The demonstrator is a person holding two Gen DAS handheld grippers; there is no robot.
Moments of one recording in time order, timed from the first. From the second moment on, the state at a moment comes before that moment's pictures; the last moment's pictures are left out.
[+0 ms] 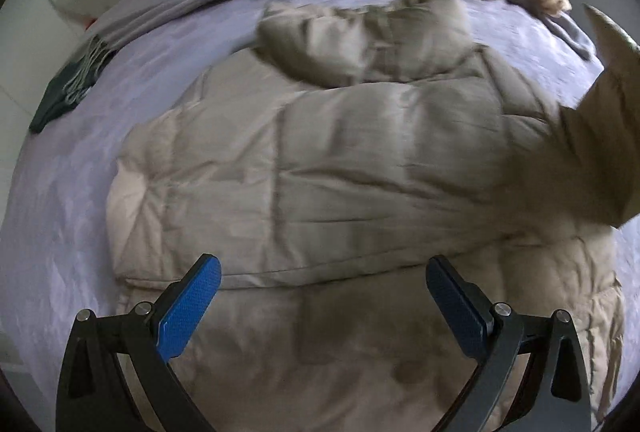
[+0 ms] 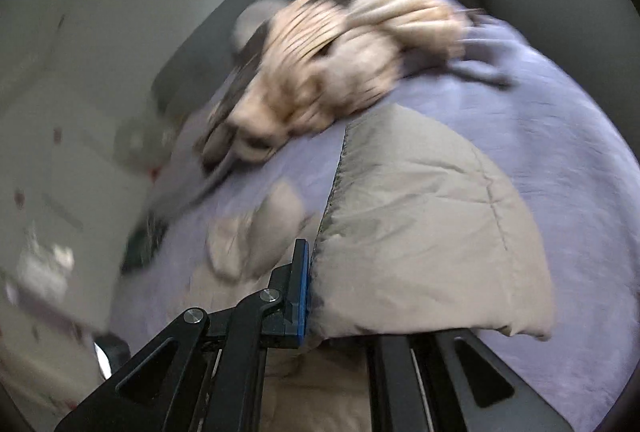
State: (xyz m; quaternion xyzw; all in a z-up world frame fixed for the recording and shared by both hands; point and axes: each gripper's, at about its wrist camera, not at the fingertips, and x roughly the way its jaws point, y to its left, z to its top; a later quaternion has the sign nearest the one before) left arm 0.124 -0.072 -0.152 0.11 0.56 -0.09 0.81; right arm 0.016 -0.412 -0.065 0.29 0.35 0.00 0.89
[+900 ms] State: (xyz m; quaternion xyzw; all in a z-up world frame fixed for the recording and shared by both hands) left arm 0.183 -0.009 -0.161 0.02 0.55 -0.10 0.83; right arm 0.003 -0.424 -0.172 0.53 0.38 -0.05 0.76
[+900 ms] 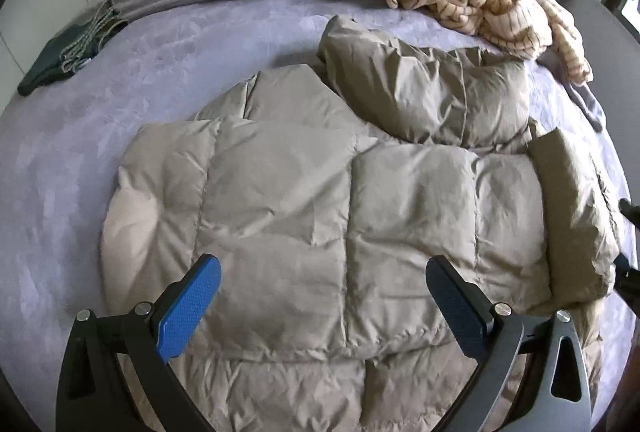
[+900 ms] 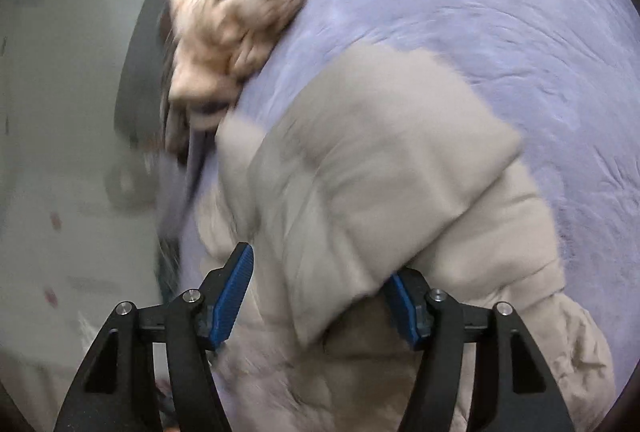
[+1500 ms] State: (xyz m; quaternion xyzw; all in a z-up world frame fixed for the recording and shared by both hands) left arm 0.208 0.046 -0.165 -0.23 0.55 -0.26 0.76; right arm 0.086 -0.213 -0.148 0.15 0.52 0.14 0.83
